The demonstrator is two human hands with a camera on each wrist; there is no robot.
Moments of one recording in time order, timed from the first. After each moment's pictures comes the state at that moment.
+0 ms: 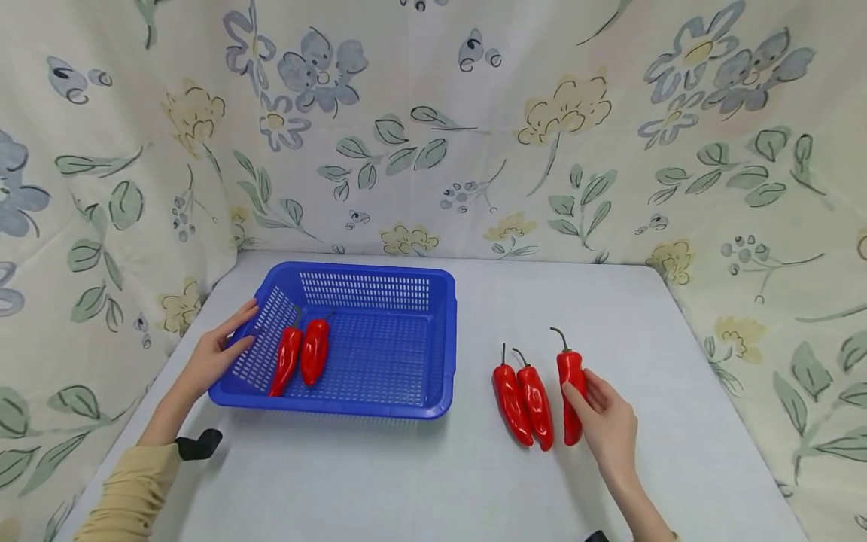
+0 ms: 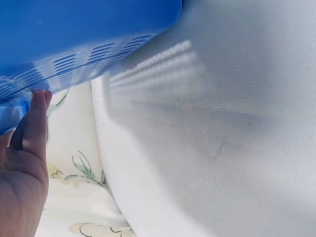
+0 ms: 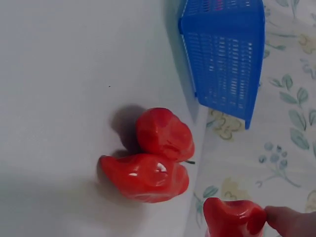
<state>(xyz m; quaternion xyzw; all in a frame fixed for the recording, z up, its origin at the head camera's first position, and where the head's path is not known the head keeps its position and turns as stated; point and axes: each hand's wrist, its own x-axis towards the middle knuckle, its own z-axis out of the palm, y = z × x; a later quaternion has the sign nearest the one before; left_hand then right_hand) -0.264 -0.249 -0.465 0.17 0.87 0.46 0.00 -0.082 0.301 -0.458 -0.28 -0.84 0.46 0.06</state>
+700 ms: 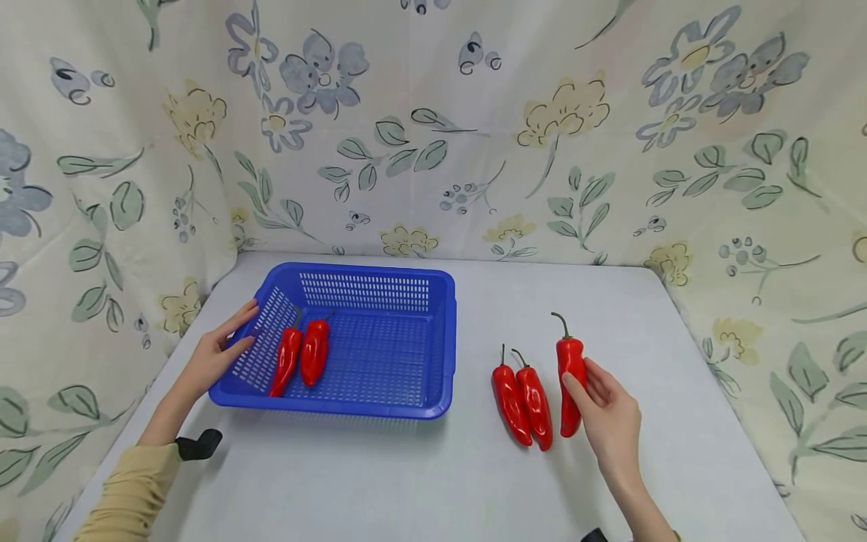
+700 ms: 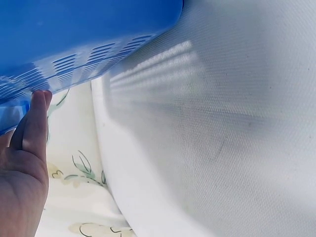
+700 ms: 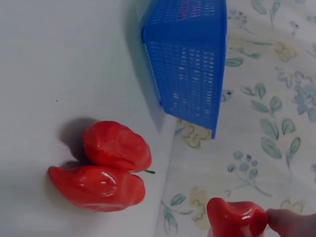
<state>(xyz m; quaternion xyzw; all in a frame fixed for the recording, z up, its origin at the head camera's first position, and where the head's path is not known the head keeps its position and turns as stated) -0.263 -0.251 -0.465 0.17 0.87 0.47 0.01 -0.080 0.281 -0.415 -0.28 -0.83 0.47 0.08</state>
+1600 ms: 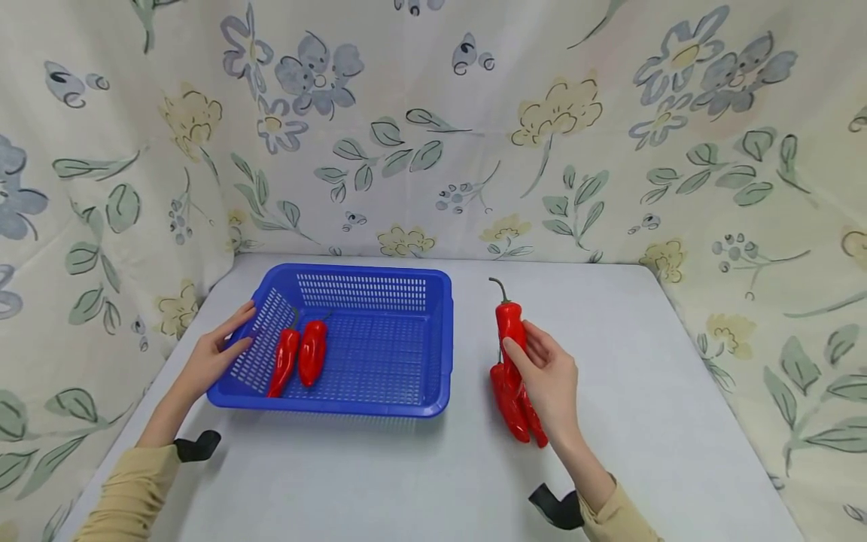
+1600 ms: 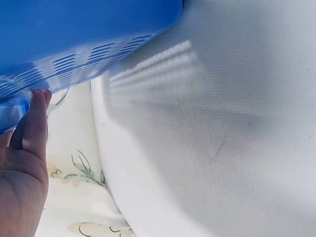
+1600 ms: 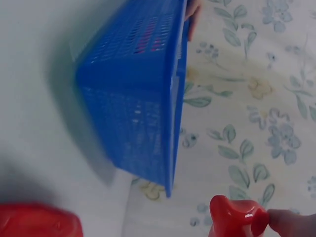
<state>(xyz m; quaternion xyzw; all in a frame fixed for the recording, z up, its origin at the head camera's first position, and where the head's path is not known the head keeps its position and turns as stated) -0.266 -0.252 -0.468 0.17 0.87 0.47 0.01 -0.115 0.224 -0.391 -0.17 -0.81 0.55 0.09</state>
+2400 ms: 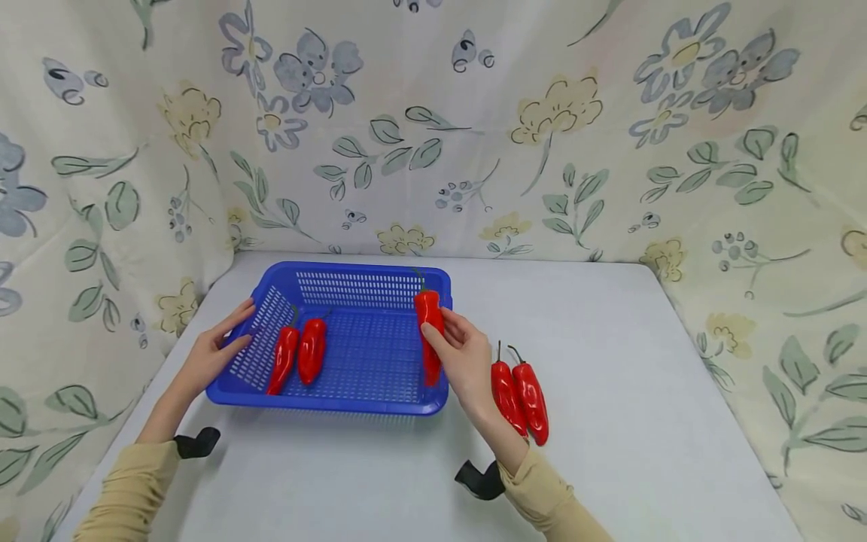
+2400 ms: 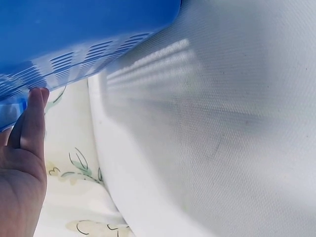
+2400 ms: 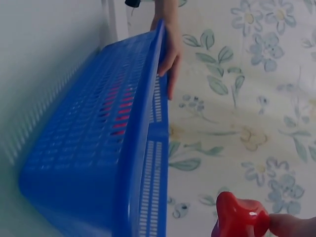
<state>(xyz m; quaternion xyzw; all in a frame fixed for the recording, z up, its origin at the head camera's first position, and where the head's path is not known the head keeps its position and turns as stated) -0.265 -0.252 -0.468 0.17 0.87 0.46 0.01 -0.155 0.143 -0.396 -0.11 -0.75 0.65 0.06</state>
